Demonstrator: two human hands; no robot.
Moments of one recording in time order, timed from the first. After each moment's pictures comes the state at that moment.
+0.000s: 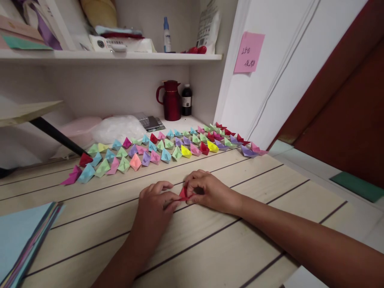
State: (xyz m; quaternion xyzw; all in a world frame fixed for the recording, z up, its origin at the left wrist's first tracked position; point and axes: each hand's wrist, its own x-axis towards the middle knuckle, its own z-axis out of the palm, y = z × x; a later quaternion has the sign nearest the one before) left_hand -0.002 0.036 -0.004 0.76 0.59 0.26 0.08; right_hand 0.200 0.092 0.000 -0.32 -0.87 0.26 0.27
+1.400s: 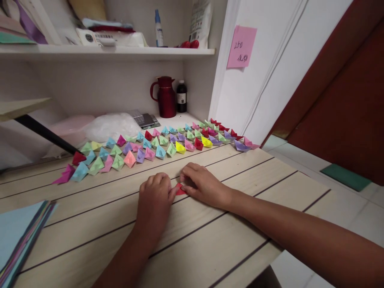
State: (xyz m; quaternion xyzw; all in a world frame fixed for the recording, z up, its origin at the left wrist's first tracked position) left_hand 0.023 0.040 -0.002 0.76 0.62 0.17 -0.07; right_hand 0.201 0.087 -0.002 -0.36 -0.88 0.16 0.27
